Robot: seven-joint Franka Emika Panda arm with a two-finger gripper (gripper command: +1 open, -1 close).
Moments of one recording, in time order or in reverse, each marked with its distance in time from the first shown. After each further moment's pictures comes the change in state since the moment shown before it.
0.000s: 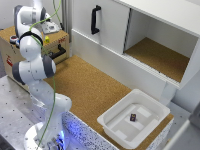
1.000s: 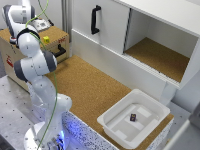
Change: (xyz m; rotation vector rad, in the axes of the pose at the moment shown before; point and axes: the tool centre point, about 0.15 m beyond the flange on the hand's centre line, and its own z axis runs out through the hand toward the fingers) arm 0.023 -0.032 0.013 0.027 -0.030 -0.124
